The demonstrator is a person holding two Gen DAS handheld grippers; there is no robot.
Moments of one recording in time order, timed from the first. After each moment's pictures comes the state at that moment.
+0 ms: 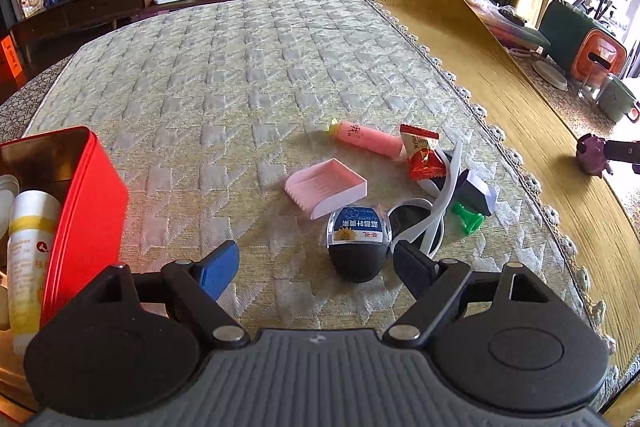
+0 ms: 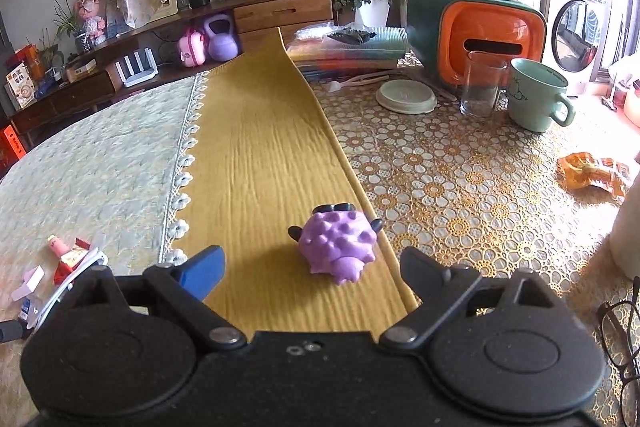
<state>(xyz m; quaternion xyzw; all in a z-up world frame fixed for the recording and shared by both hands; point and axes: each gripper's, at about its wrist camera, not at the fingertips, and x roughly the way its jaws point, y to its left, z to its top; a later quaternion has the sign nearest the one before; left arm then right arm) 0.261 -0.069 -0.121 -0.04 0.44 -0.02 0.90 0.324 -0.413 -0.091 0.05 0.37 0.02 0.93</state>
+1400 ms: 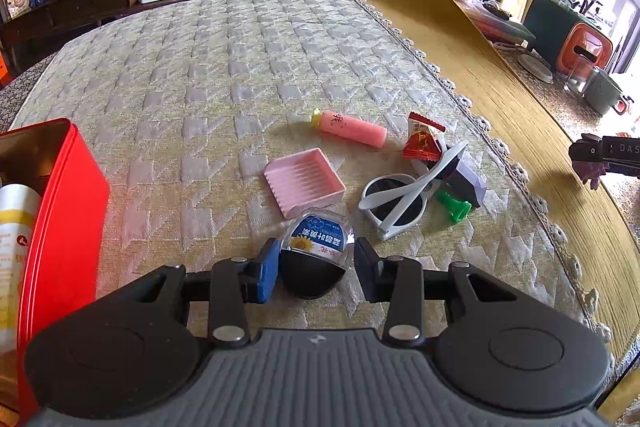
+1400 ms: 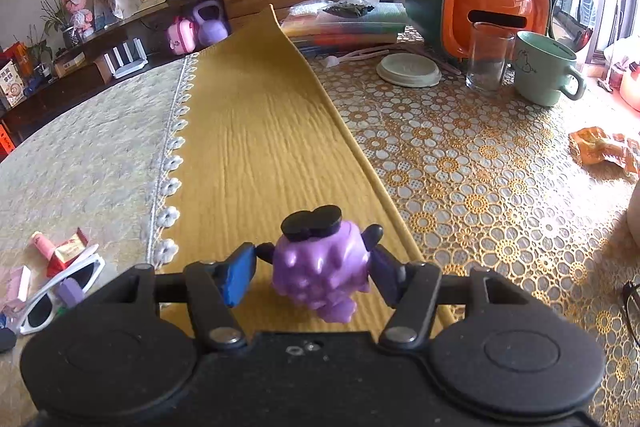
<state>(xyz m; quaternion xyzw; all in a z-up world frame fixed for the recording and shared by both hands) 0.254 -0.068 -0.125 -0.04 0.44 -0.04 0.90 0.324 -0.398 -0.104 0.06 0.39 0.02 0.92</state>
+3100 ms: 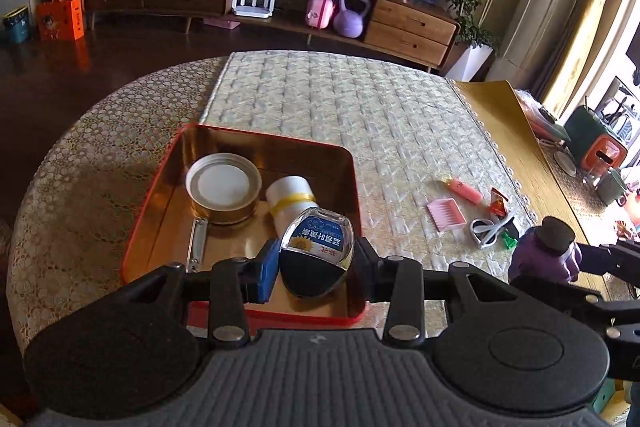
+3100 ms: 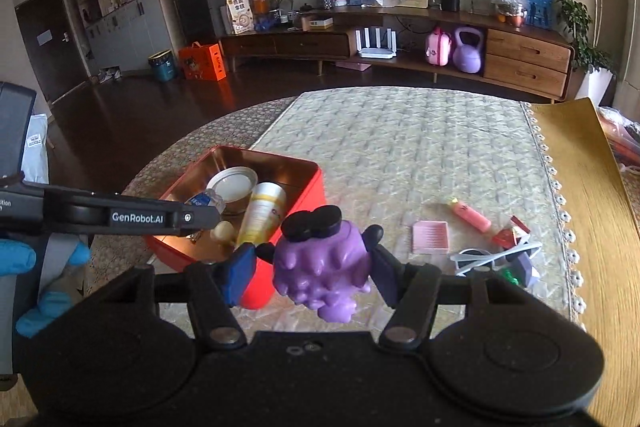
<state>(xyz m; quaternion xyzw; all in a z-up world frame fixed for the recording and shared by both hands) 0.136 0.105 -0.027 -0.13 0.39 0.05 0.91 0.162 -0.107 0.000 -0.06 0.35 0.32 0.88</state>
